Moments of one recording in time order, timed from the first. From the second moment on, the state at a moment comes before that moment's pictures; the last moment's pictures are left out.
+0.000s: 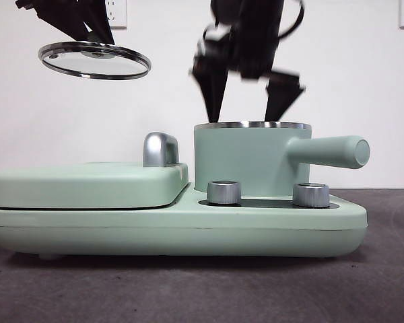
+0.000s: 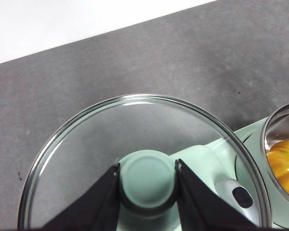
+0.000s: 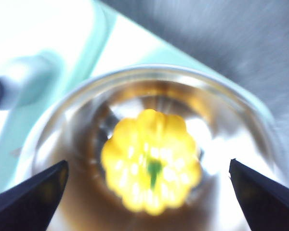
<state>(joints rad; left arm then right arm) -0.29 1.54 1.61 -0.68 0.10 0.09 0.52 2.11 2.20 -1.34 -0.05 0.07</state>
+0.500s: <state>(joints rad) -0.38 1.54 1.61 -0.69 0.10 0.09 0.52 1.46 1.74 -1.34 -0.05 0.07</state>
